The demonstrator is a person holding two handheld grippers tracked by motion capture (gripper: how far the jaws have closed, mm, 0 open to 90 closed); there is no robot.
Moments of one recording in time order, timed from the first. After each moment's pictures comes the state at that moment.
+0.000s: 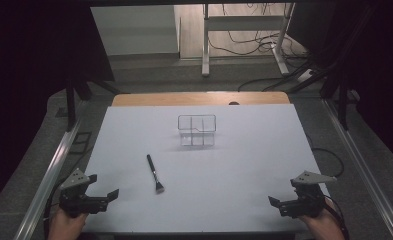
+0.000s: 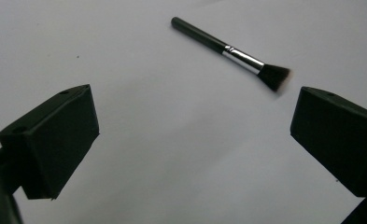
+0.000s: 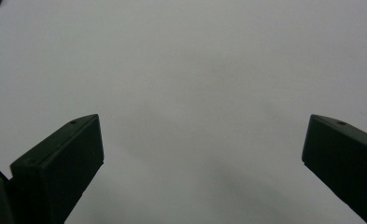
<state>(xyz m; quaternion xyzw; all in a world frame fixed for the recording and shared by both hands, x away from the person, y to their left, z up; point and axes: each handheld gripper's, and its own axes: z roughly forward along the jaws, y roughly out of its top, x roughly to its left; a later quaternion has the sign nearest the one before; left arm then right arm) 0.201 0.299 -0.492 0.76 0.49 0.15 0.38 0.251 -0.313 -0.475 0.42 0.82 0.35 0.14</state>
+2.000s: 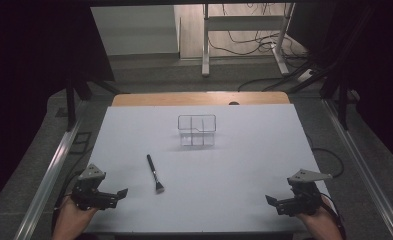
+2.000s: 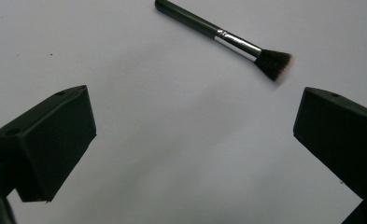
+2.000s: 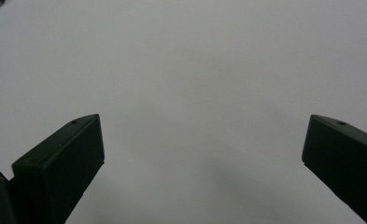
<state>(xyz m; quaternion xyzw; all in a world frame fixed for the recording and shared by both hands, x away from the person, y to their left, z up) 0.224 0.274 -0.487 0.80 0.48 0.12 0.33 0.254 -0.305 -0.474 0.41 0.83 0.35 0.14</state>
